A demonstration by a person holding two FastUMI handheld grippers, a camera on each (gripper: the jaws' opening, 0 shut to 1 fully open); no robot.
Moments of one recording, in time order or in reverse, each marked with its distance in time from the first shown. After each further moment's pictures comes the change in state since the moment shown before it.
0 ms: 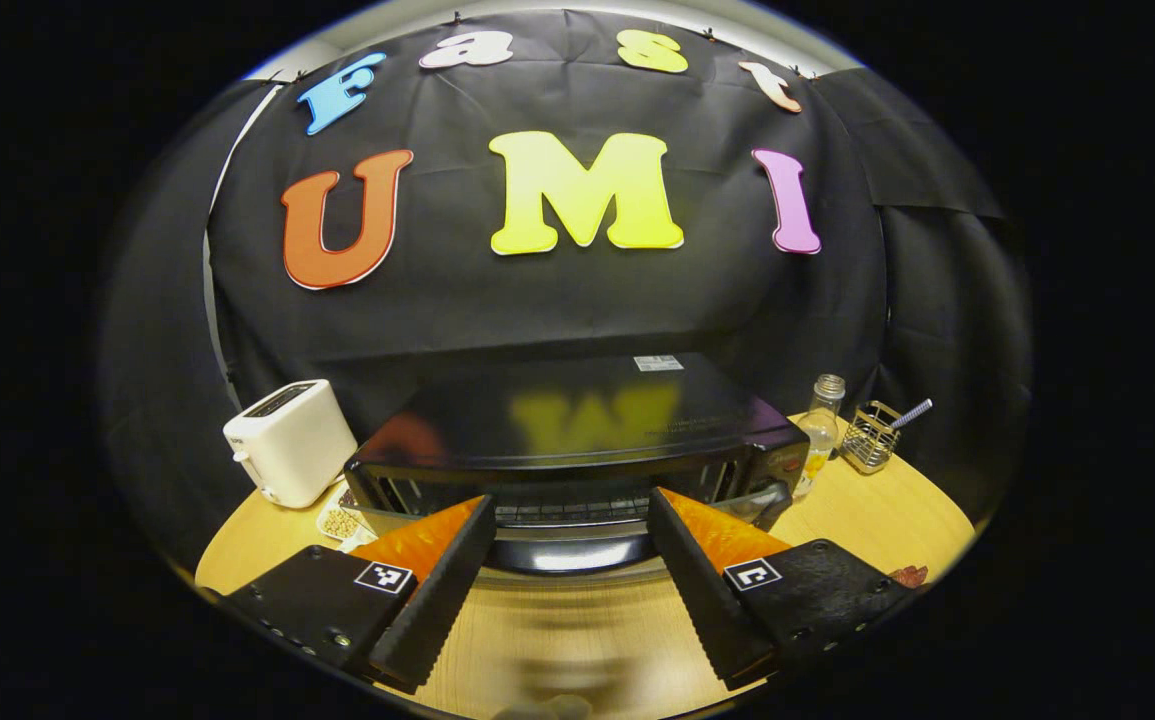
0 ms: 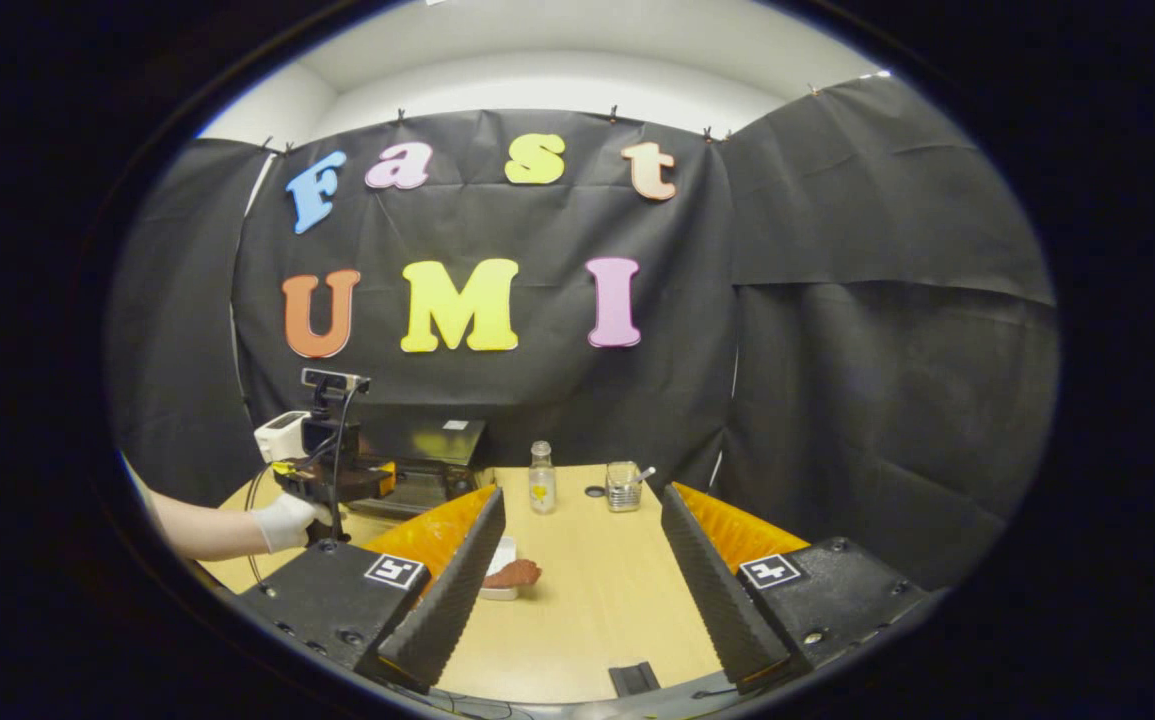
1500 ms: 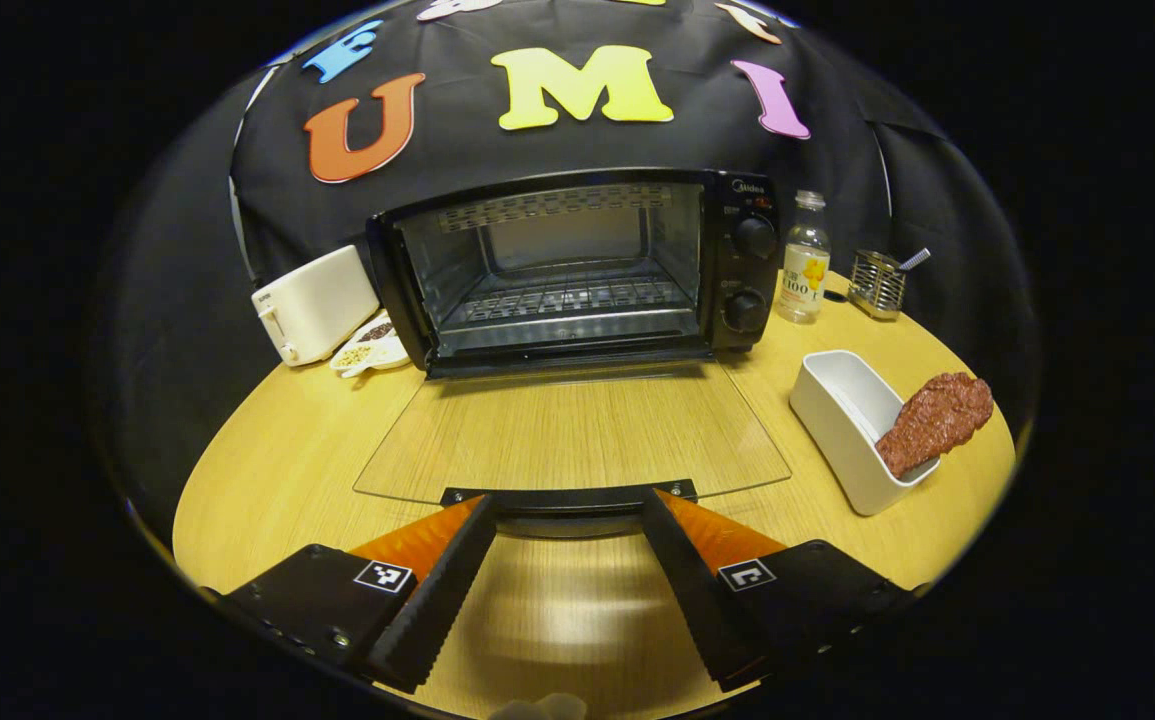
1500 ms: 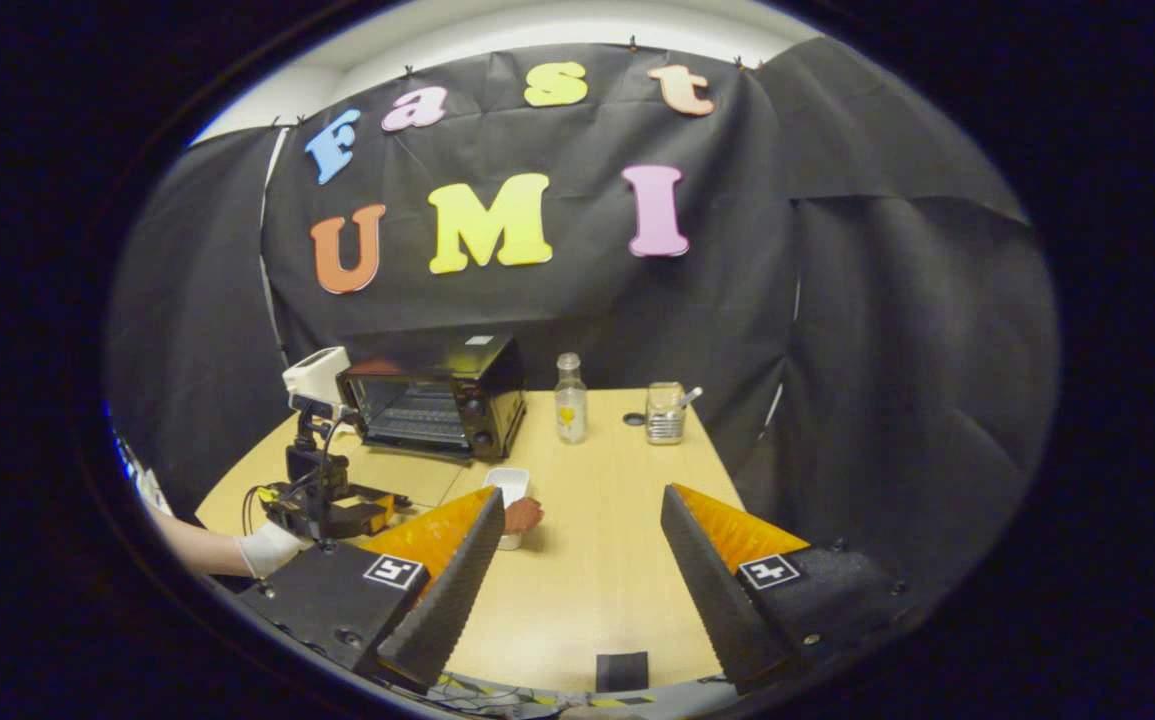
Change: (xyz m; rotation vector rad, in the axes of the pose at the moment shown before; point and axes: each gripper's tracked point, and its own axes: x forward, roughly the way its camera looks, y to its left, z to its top) left arm -0.068 -0.018 -0.165 0.013 0.255 0.090; right arm 0.090 -0.024 -0.106 0.021 0.267 0.223
